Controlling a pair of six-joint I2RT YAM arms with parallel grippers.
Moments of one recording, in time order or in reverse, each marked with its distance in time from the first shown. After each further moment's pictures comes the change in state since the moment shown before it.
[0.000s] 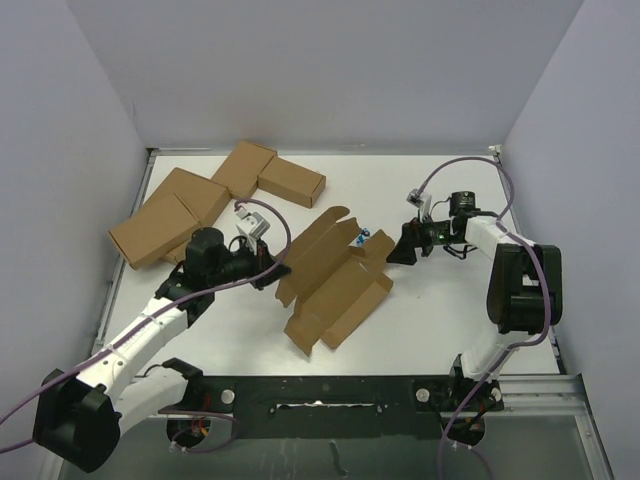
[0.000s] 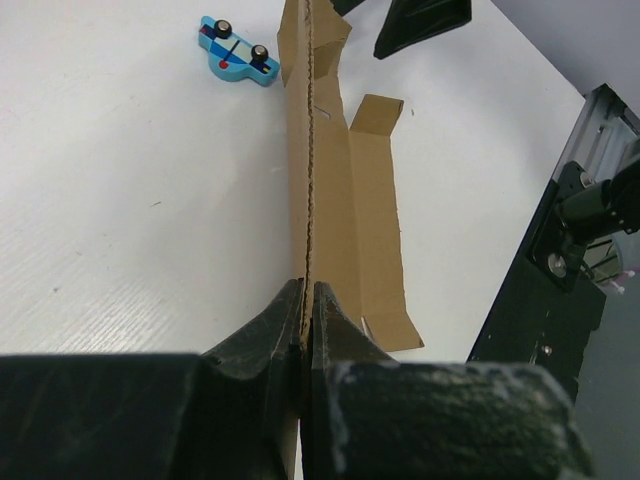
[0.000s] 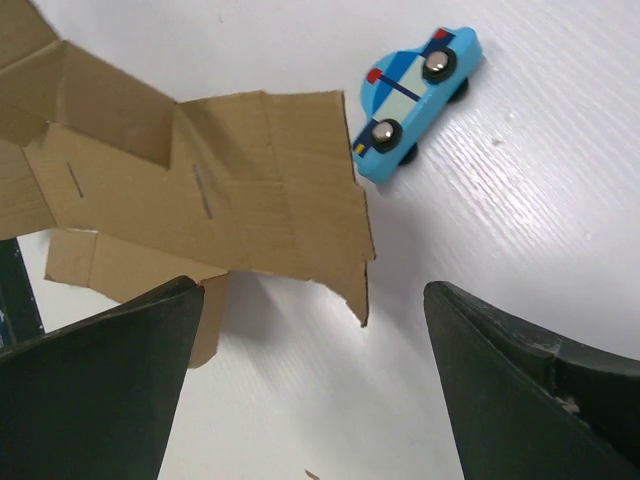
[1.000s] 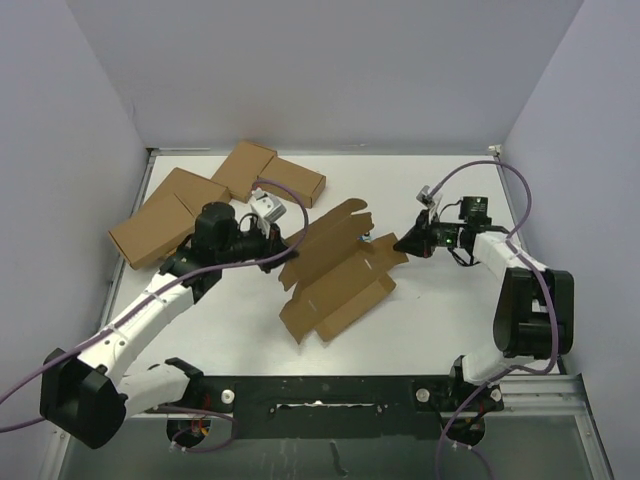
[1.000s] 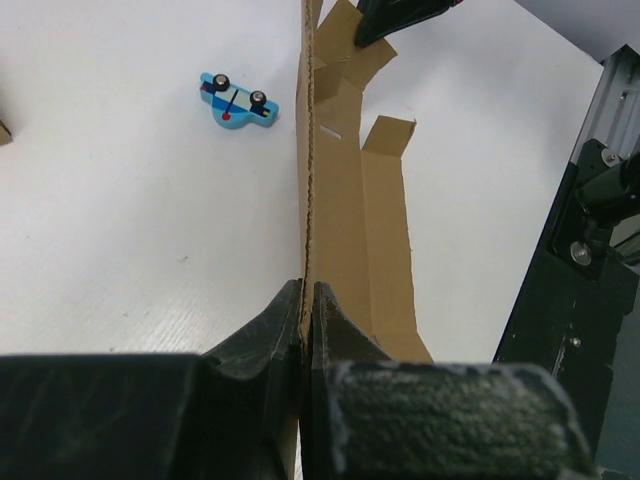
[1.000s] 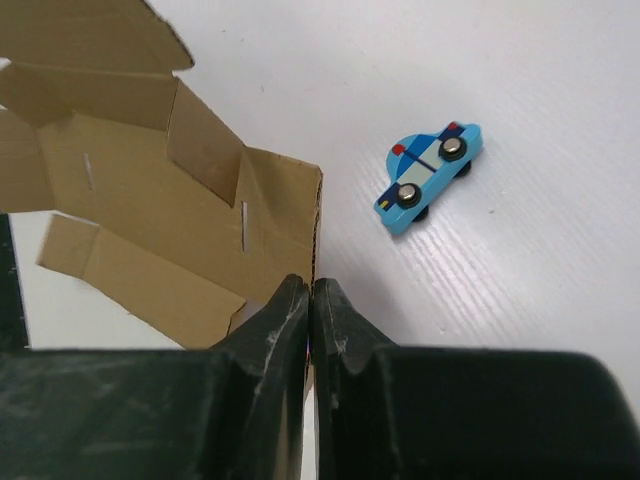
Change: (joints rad) left arm -0.053 0.113 0.199 -0.131 -0.006 0.164; right arm -0.026 -0.129 -0.104 0.156 -0.098 0.034
